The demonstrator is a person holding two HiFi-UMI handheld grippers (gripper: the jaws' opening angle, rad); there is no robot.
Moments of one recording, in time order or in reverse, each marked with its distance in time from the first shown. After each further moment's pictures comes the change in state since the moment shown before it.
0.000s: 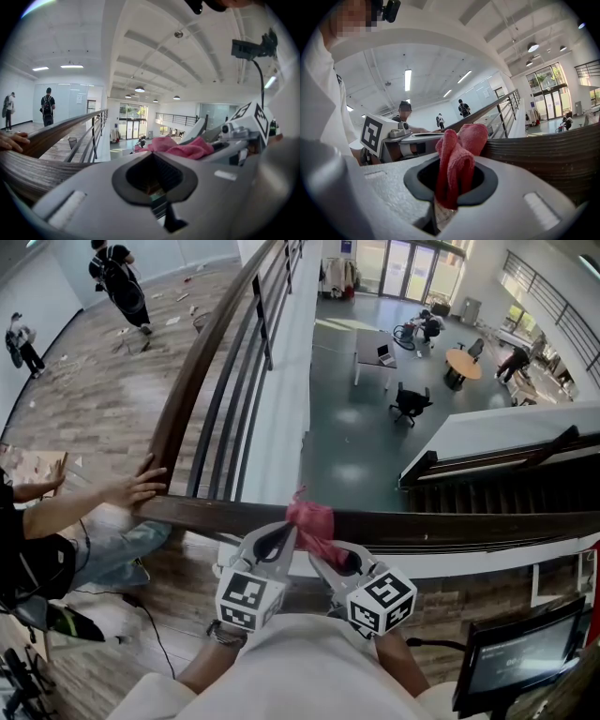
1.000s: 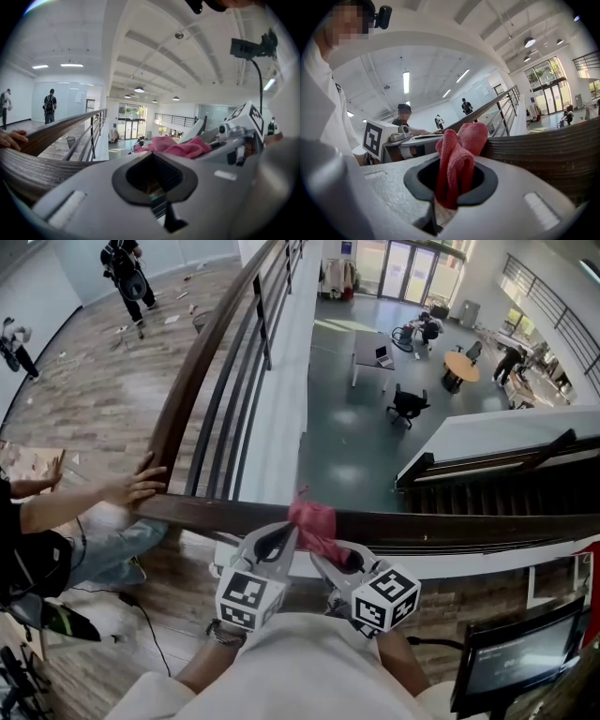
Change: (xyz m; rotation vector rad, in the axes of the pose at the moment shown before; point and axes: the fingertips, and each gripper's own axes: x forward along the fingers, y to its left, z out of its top) left arm 0.002 -0.001 -0.002 -0.010 -0.006 -0.016; right arm -0.002 -0.004 0.002 0.053 0.006 0.024
